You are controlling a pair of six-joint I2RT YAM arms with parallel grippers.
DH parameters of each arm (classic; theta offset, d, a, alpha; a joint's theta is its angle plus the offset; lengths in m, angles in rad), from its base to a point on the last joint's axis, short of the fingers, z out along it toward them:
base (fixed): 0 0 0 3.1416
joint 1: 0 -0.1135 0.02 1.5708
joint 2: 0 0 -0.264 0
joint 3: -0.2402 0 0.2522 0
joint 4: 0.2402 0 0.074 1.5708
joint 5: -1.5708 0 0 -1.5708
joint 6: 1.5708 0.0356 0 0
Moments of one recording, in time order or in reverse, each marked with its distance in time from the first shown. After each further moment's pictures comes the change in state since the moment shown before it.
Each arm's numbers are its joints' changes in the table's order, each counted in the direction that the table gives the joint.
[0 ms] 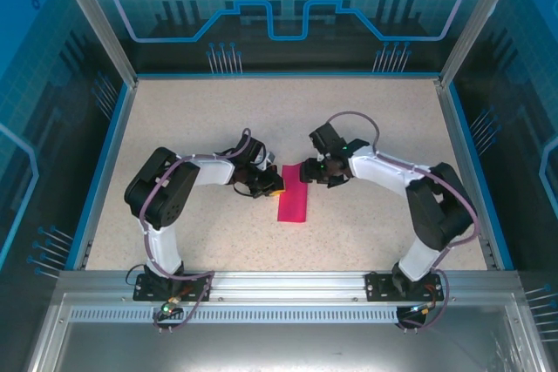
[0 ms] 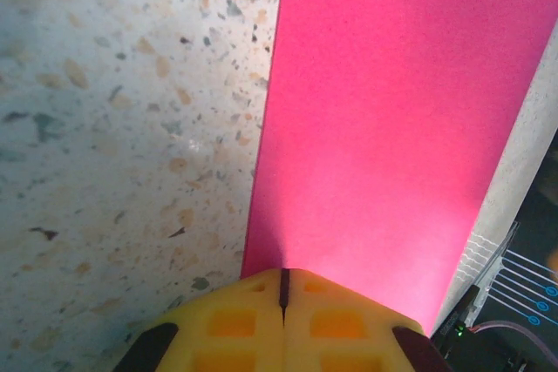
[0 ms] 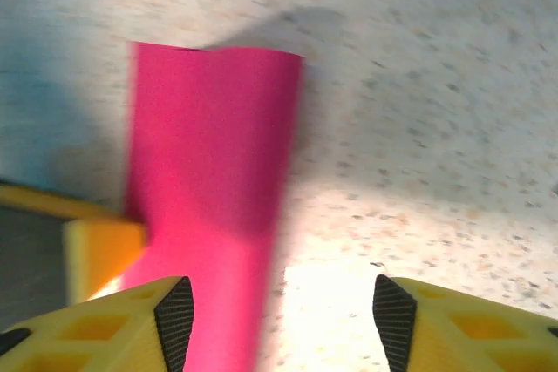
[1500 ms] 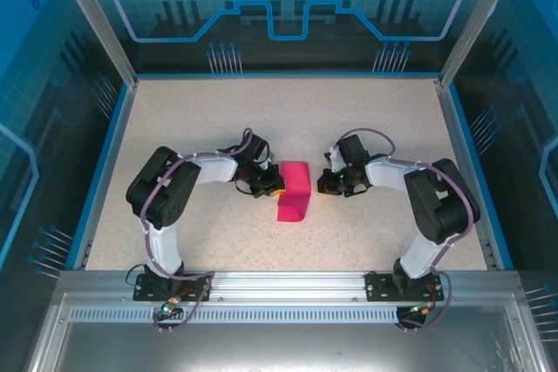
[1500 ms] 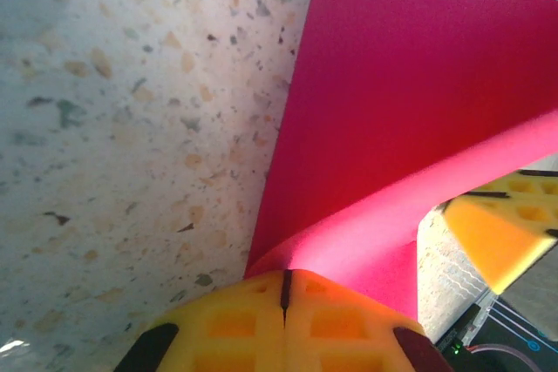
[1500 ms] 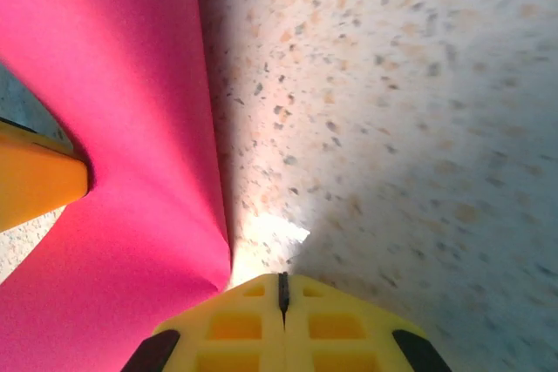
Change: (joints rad) left arm 0.016 0.018 -0.042 0.097 0.048 -0.054; right arm 0.195 0.027 0.248 -0.257 0.345 -0.179
